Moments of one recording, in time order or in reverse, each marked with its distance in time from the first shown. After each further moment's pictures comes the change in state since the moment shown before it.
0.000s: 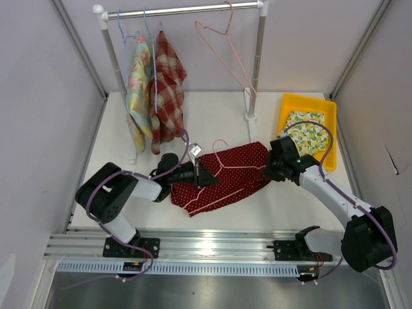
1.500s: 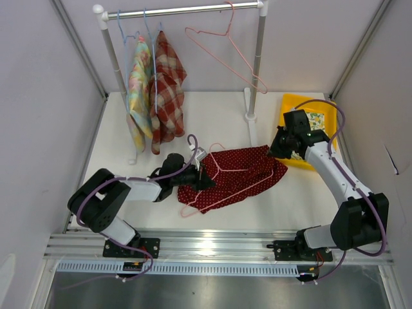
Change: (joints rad) left arm -0.050 -0.094 0.038 -0.348 -0.161 0.274; right arm -0.179 0.156 0.322 -0.116 -0.152 -0.064
